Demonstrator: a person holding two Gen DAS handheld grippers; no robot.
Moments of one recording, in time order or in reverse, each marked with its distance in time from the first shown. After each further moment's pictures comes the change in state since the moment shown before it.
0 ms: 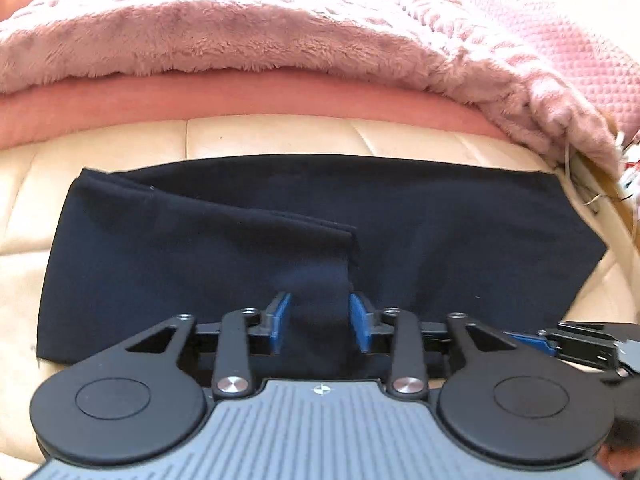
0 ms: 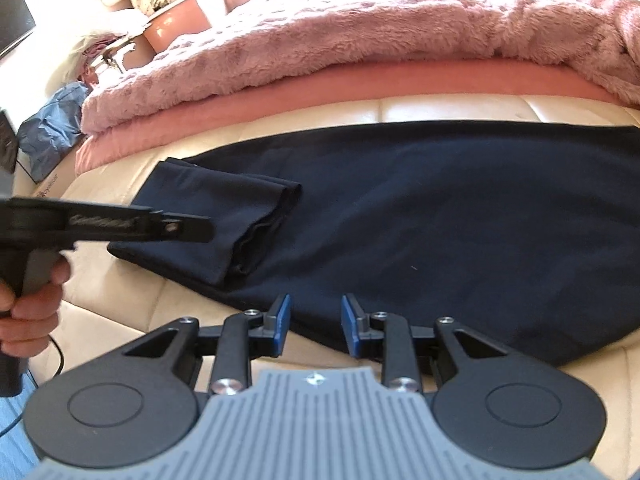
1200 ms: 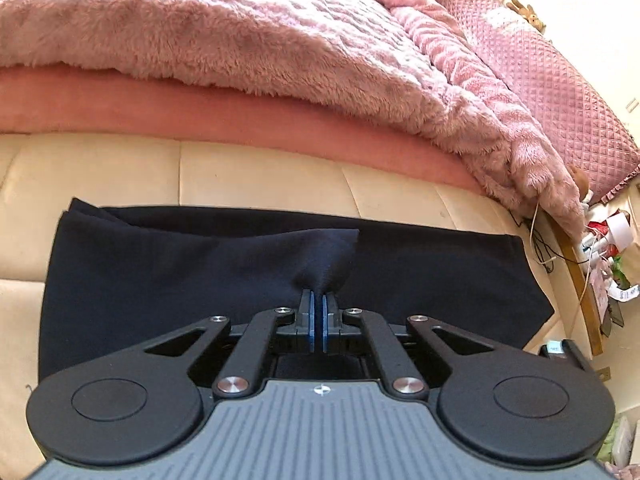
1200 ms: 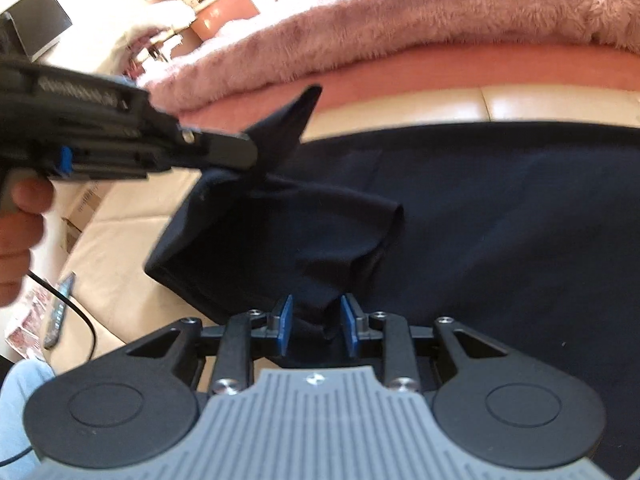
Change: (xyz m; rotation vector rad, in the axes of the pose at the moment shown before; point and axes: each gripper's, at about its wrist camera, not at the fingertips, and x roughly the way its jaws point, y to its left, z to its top) left arm -0.010 0.042 0.061 -0.164 0.037 -0.188; right arm 0.078 0.032 0.032 0.002 0.058 0.183
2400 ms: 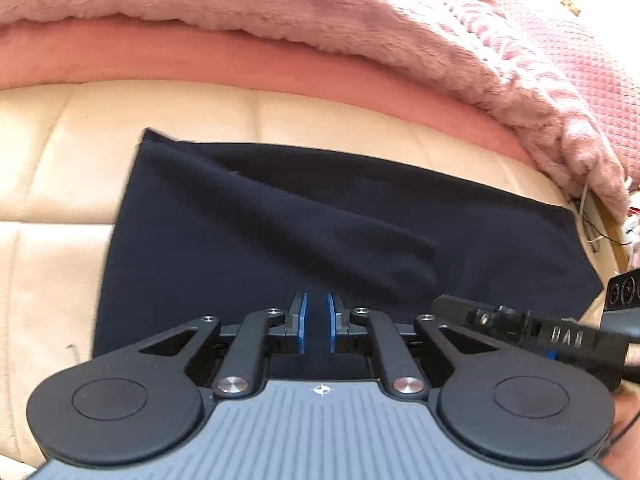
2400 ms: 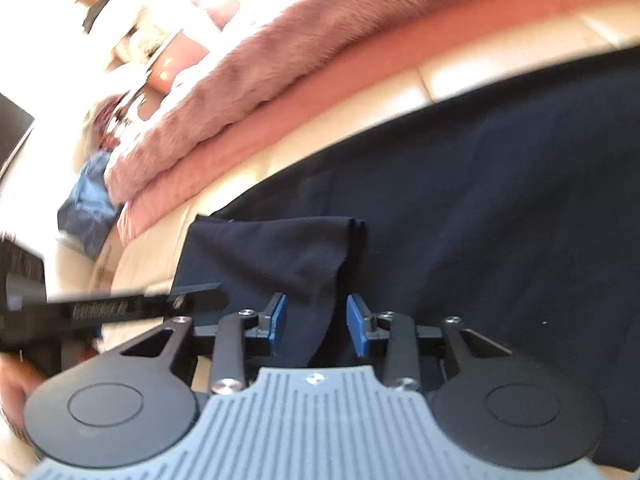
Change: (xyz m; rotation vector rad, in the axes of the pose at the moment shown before) left arm 0.002 0.055 -0.044 -0.026 0.025 0.126; right arm -0.005 -0.036 0.015 0.332 -0.040 0.072
